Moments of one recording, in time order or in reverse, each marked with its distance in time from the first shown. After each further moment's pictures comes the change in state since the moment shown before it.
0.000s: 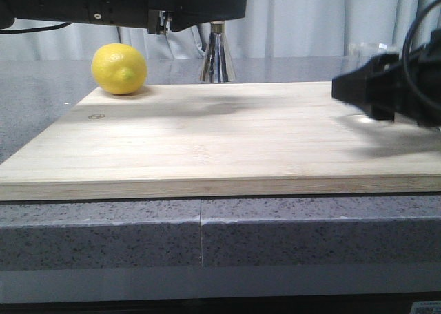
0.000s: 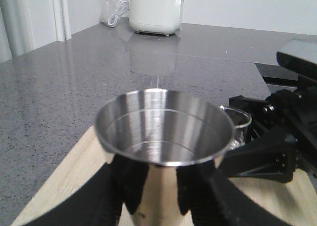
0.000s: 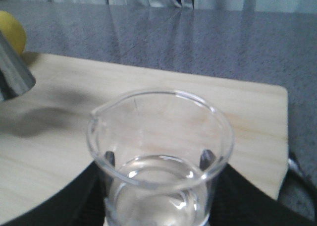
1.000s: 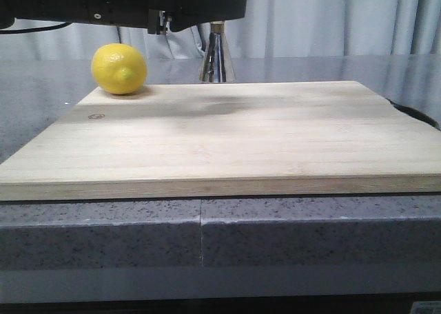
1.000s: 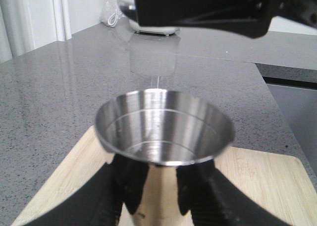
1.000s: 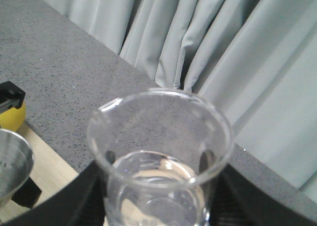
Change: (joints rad) left arm 0.000 0.000 0.000 0.000 0.000 0.000; right arm 0.126 -0.056 -0.730 -0.439 0.807 -0.002
